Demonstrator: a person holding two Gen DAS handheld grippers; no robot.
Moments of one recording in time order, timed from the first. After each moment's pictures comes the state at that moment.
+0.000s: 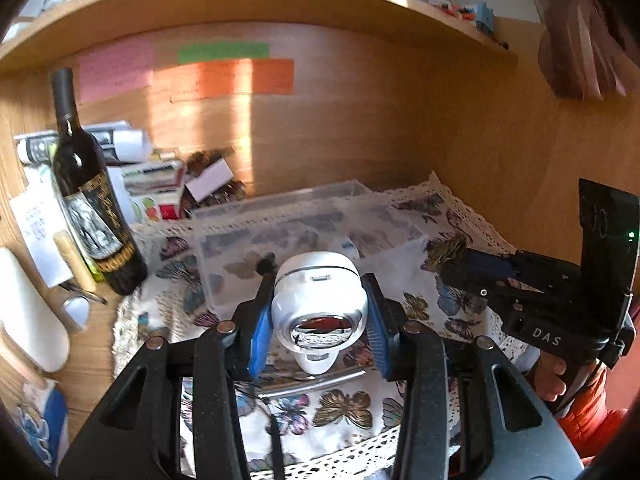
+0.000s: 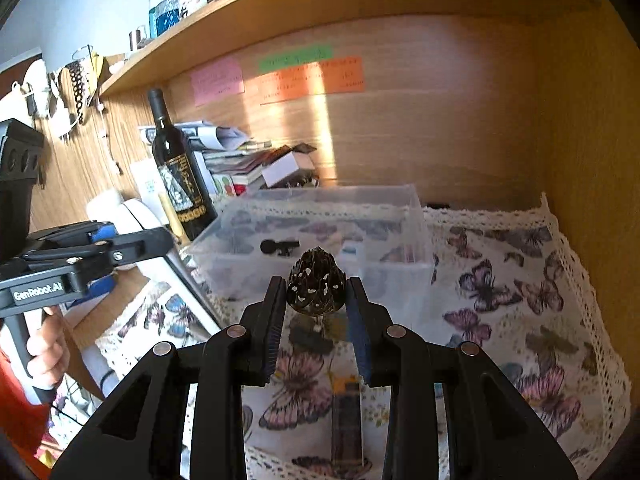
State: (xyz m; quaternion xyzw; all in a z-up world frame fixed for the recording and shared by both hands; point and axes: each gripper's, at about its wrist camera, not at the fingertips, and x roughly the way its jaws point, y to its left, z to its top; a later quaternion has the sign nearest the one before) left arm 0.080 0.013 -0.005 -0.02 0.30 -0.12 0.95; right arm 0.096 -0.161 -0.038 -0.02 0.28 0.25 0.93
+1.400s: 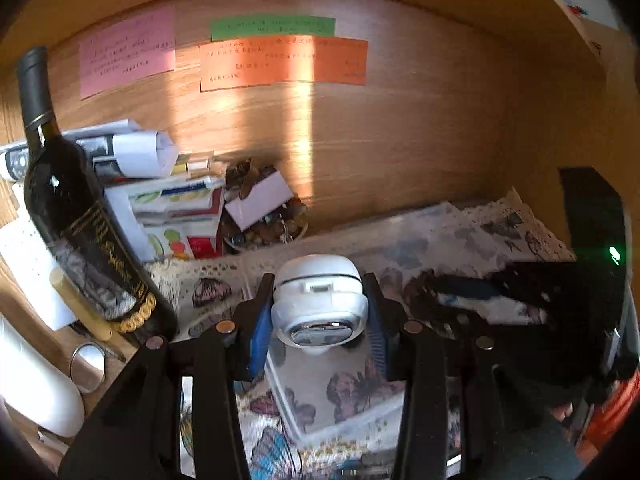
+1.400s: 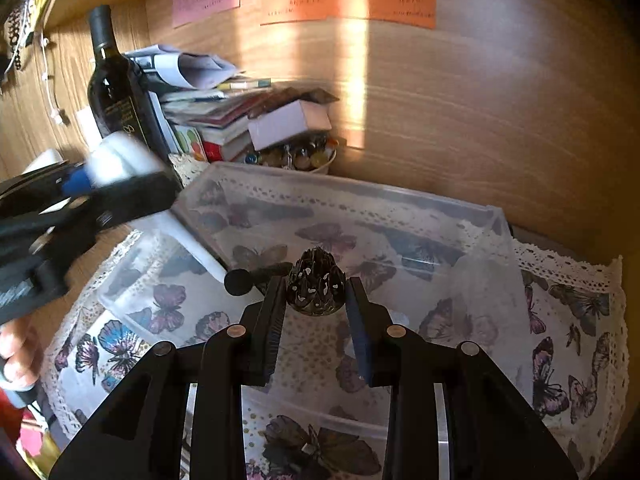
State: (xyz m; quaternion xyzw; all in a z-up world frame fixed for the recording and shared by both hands) left arm 0.190 0.052 -0.037 0.00 0.31 -0.06 0.95; right arm 0.223 -0.067 -0.073 -0.11 0.37 0.25 0.89
